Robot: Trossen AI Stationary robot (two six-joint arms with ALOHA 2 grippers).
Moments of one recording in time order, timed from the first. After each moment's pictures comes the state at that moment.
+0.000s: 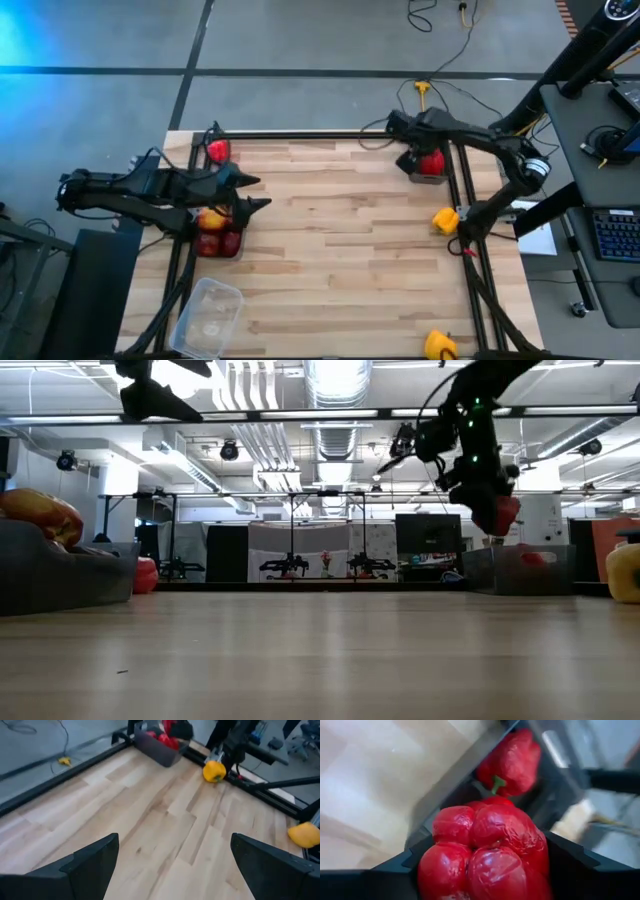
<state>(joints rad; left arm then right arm) -0.09 0.84 0.89 -0.56 -0.37 -0.55 -0.70 1.56 1.24 -1.22 0.42 0.13</state>
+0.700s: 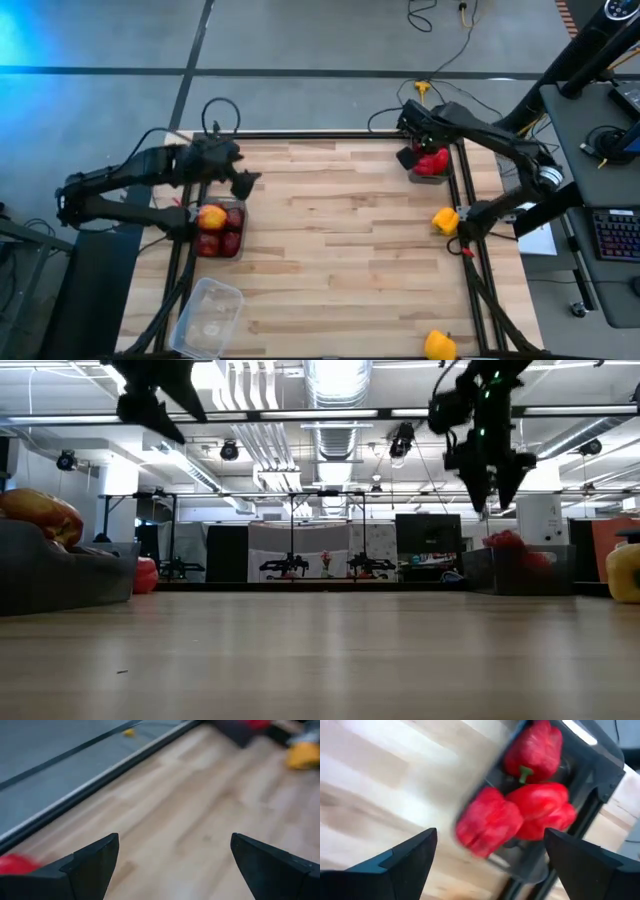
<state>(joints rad) 0.23 0.94 1.09 -0.90 -0.32 -0.46 -0.74 1.44 1.25 -1.24 0.20 0.29</state>
